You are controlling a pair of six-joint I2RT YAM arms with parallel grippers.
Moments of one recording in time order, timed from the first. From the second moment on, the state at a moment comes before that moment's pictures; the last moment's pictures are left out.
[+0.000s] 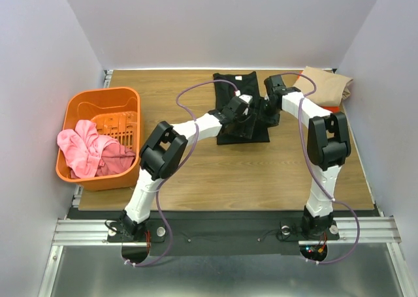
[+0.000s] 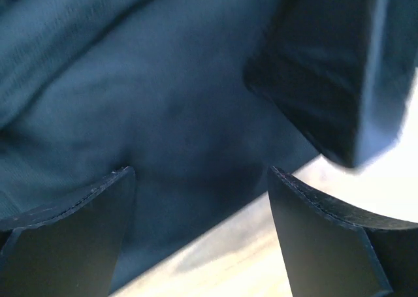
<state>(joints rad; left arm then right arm) -0.79 2.17 1.65 -0.28 -0.02 -0.40 0.24 2.05 1.59 -0.67 -0.10 0.43</state>
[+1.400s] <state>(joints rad) -1.00 1.53 1.09 -0.14 -0.21 -0.48 0.37 1.75 1.31 -0.68 -0.25 0.41</state>
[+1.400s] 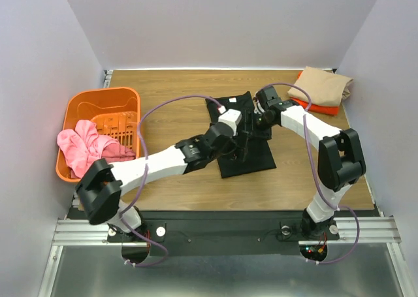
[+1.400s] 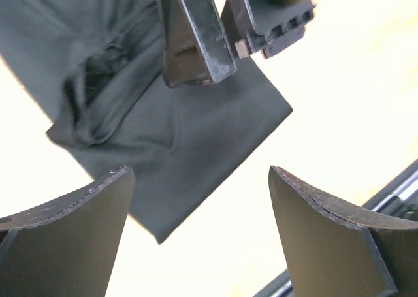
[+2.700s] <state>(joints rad) -1.00 1.82 1.01 0.06 -0.08 -0.35 0.42 2.13 1.66 -0.69 -0.18 0.42</state>
